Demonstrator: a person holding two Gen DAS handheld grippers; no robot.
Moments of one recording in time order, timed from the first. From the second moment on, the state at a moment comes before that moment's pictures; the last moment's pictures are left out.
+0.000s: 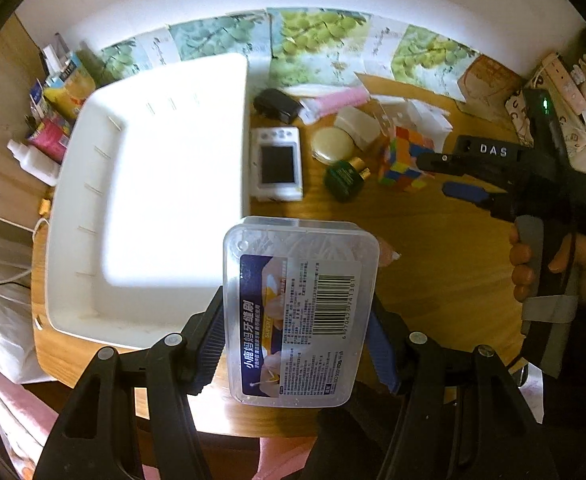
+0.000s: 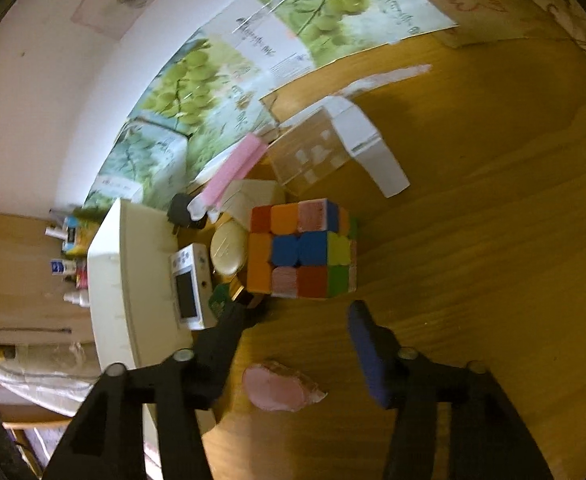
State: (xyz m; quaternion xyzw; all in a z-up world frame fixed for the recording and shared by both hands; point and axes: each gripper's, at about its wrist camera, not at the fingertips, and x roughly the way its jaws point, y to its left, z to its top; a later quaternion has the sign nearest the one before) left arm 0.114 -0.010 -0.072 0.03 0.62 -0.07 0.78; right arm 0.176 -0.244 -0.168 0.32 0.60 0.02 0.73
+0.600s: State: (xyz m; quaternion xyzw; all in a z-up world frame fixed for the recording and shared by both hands) left arm 0.144 0.045 -0.071 0.03 0.61 -0.04 0.79; right arm 0.215 -0.220 -0.202 0.26 0.62 -0.05 0.74
